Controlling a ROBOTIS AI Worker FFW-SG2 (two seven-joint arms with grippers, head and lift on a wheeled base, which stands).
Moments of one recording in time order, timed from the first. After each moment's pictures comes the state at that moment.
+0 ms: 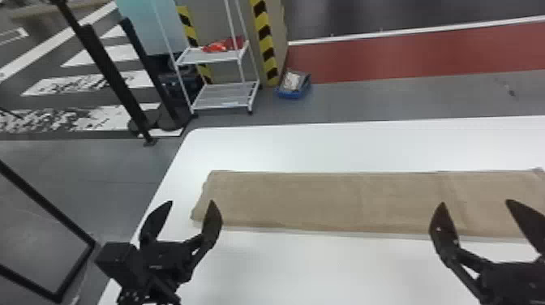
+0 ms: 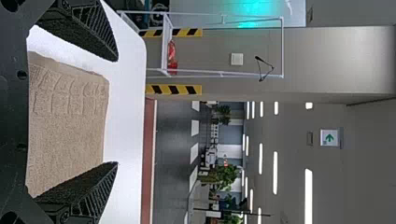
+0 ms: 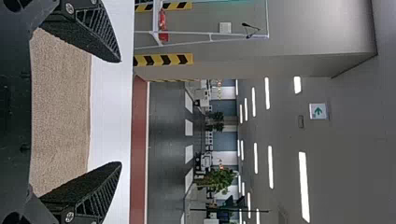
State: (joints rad) left arm 0.57 0.01 0.29 -1.97 0.17 -0.13 -0.18; right arm 0.56 -0.01 0.14 -2.02 0.04 -0.14 0.03
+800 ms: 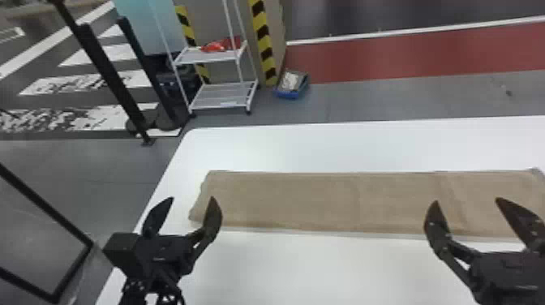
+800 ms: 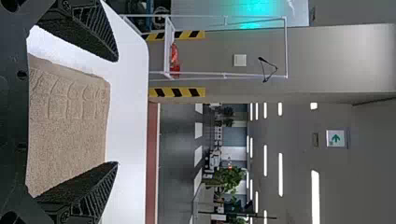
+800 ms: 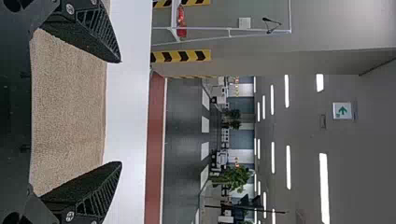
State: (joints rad) left arm 0.51 0.01 0.30 -1.92 0.14 -0.11 -0.18; right arm 0.51 -0.01 0.14 -2.02 0.06 -0.01 0.01
